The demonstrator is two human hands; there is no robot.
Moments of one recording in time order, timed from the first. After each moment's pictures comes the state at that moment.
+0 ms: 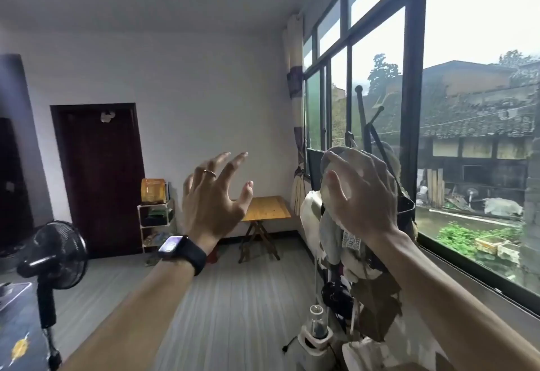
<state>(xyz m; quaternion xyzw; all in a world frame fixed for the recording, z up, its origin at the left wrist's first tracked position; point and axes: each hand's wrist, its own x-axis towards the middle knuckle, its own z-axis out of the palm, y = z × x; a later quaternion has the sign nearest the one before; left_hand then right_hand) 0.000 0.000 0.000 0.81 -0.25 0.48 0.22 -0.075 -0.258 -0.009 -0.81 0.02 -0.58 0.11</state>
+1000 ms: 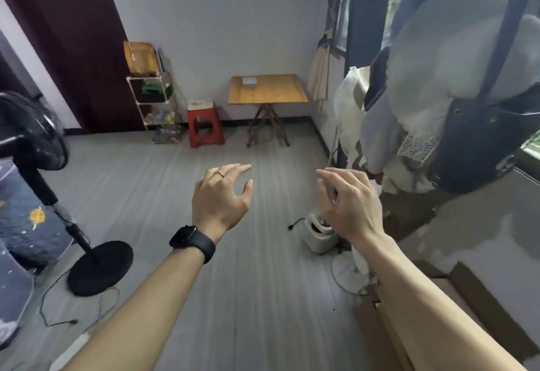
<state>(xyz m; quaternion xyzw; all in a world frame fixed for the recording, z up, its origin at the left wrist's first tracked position) 0.247 -0.016 -0.271 0.92 -0.16 0.22 0.27 0.174 -0.256 -0.278 -0.91 0.04 -0.36 0.20</state>
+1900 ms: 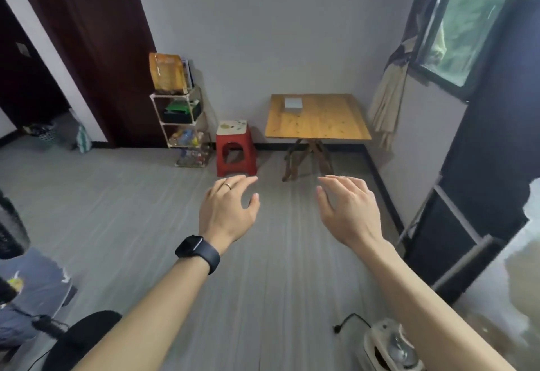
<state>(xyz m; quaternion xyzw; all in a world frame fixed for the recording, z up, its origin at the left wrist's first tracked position) 0.868 -0.017 -0.280 0.95 -0.09 0.20 0.23 0.839 -0.260 -0.282 -0.93 -0.01 -0.27 0.24</state>
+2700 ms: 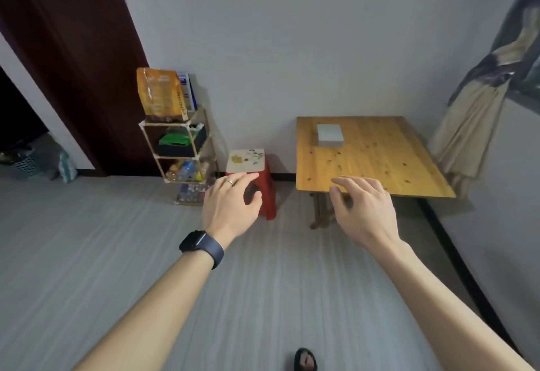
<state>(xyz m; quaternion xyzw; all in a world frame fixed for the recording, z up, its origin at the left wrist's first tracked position) 1.491 0.089 -0.308 0.96 -0.08 0.18 0.20 1.448 -0.173 -0.311 -0.94 0.00 -0.27 0.23</state>
